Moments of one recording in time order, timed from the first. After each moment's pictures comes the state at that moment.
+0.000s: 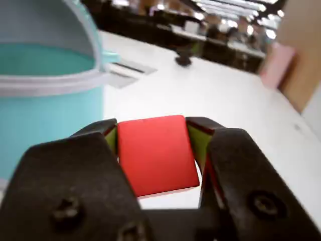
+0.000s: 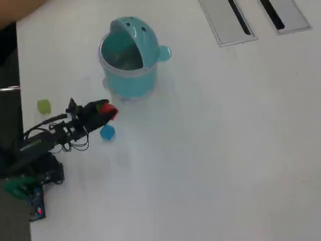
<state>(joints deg) -20.5 130.3 133.9 -2.6 -108.5</state>
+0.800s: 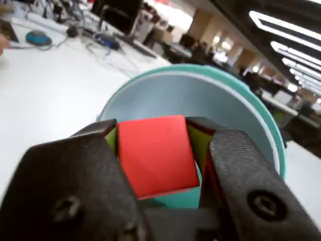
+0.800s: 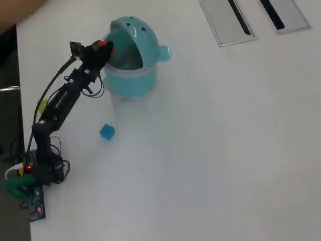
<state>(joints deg) -46.6 75.4 66.4 5.2 -114.1</state>
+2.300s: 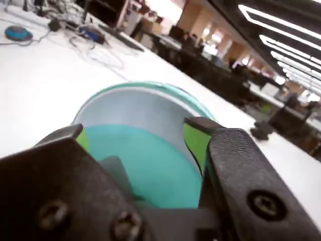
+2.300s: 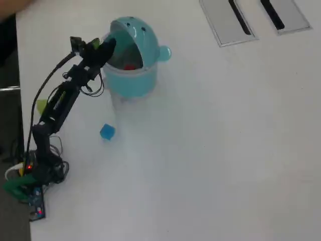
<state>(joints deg) -43.2 79.9 59.7 18.4 -114.0</state>
